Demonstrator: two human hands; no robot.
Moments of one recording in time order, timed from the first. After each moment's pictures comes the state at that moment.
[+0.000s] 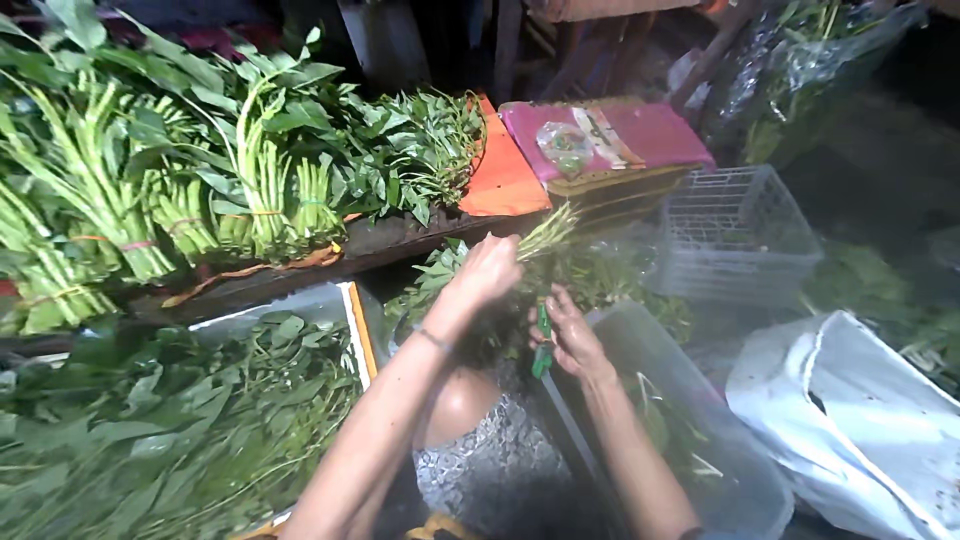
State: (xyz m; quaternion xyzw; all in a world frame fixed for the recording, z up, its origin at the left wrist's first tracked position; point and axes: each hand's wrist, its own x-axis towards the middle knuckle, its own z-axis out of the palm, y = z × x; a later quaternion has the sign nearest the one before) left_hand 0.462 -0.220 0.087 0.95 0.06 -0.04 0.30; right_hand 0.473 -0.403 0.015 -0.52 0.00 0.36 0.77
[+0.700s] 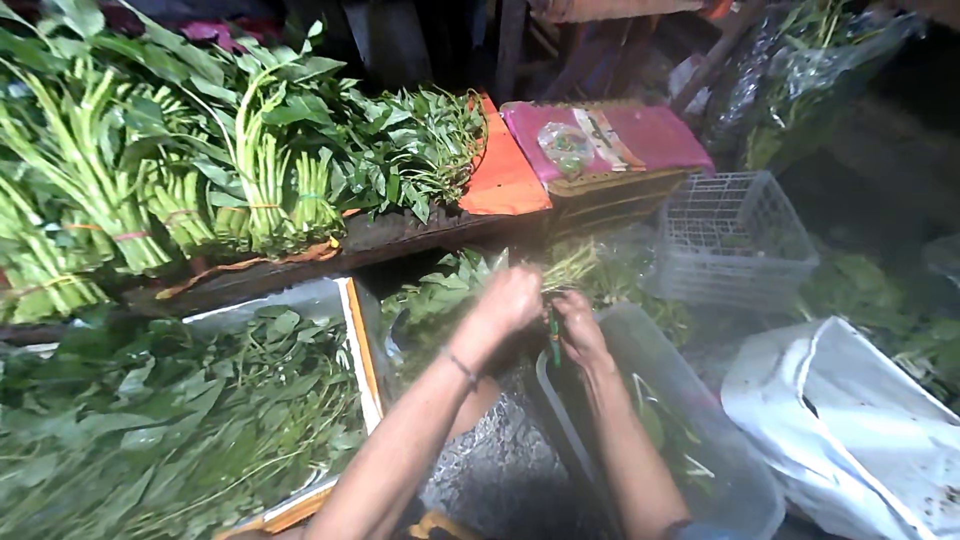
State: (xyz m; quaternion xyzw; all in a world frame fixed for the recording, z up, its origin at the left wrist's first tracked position) left_hand 0.449 -0.263 0.074 0.96 0.02 -0.09 0.25; right_hand 0.487 -0.402 0.015 -0.61 -0.03 0.24 0.75
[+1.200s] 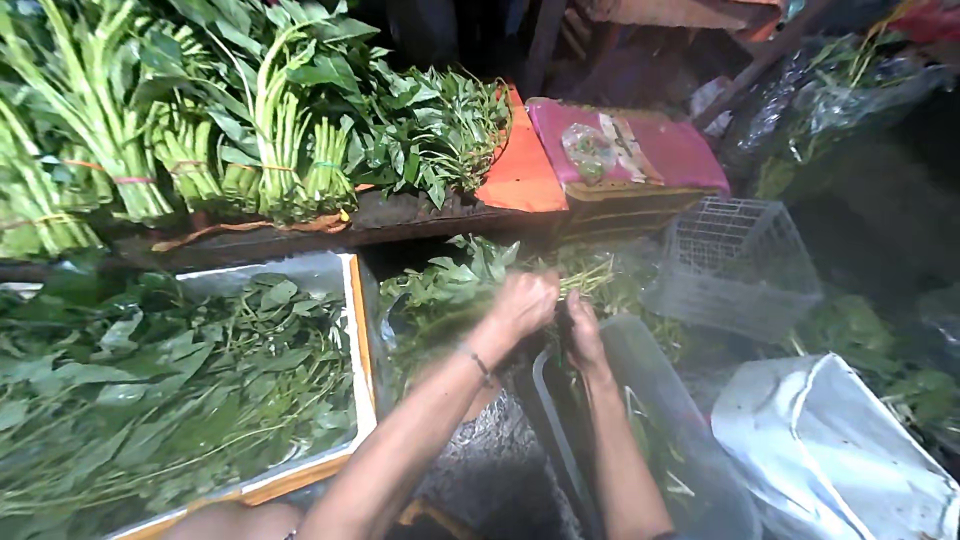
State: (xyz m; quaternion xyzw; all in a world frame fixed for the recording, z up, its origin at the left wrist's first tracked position) left_hand 0.447 -0.275 0.045 0.98 0.00 0.04 0.21; right_hand 0.487 -0.401 -0.002 -0.62 -0.15 0.19 0.74
